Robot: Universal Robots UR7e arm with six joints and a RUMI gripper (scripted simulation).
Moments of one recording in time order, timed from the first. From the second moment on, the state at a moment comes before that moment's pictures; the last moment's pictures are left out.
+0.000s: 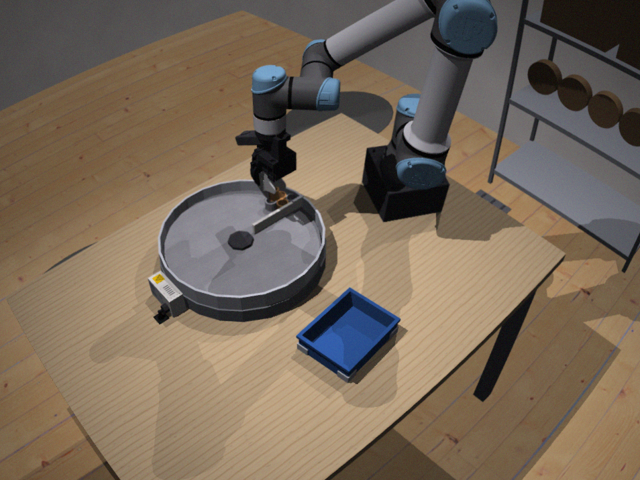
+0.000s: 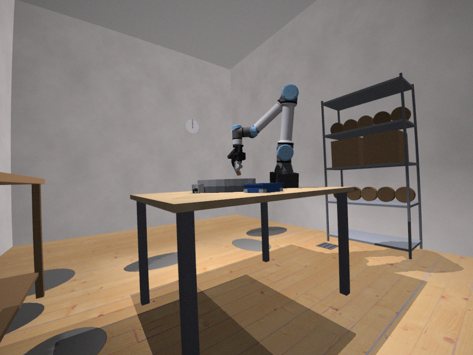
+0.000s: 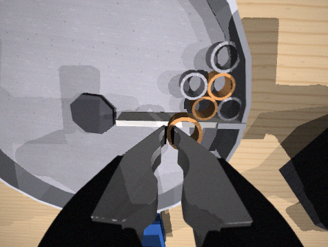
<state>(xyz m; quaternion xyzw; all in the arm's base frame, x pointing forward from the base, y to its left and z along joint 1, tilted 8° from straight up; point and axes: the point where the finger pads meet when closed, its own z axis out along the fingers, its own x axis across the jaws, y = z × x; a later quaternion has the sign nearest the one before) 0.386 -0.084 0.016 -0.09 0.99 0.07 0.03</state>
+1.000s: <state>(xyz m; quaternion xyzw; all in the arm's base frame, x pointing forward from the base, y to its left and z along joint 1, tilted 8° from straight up) 0.386 -0.084 0.016 -0.09 0.99 0.07 0.03</state>
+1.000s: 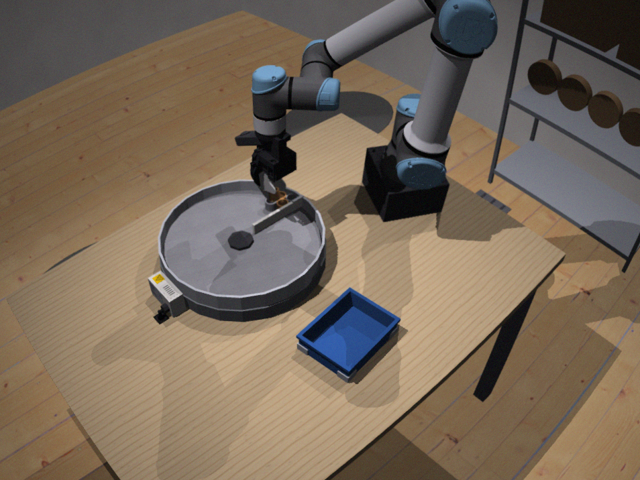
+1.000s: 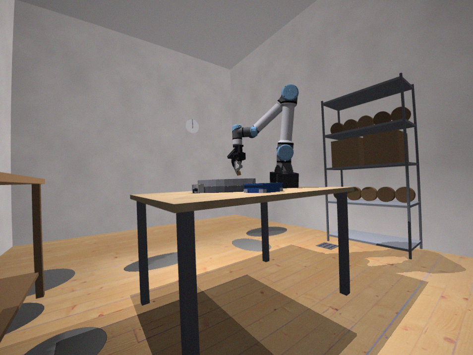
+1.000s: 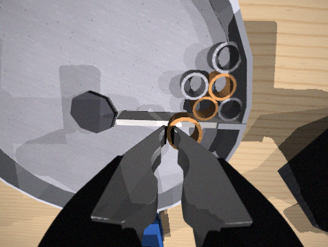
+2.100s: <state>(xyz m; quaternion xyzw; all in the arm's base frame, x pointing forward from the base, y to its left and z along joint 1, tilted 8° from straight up) 0.401 -0.068 0.020 -0.25 0.97 0.06 0.04</state>
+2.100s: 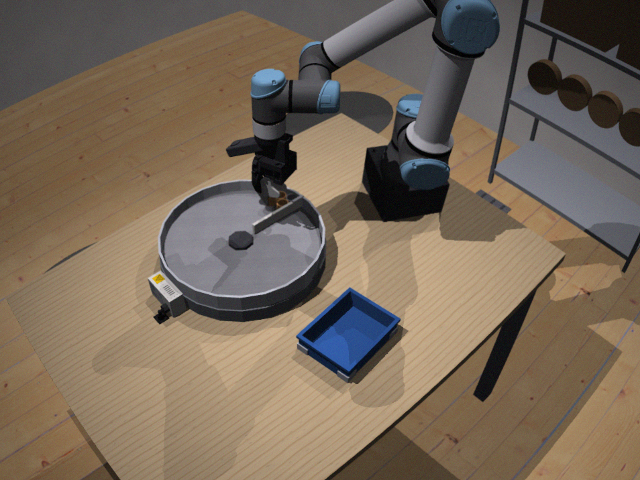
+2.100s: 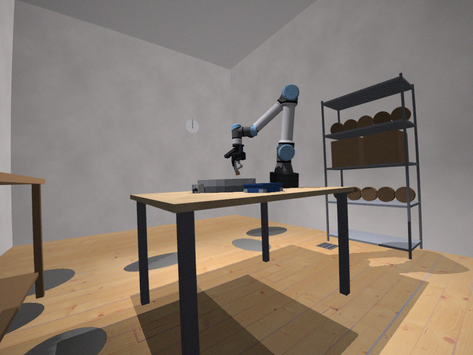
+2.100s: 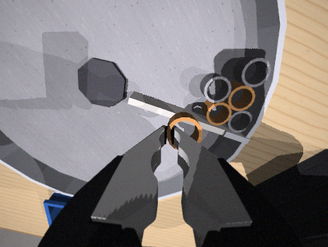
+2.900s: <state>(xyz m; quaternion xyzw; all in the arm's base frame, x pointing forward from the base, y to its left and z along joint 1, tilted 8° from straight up) 0.423 -0.033 0.026 -0.51 0.86 0.04 0.05</state>
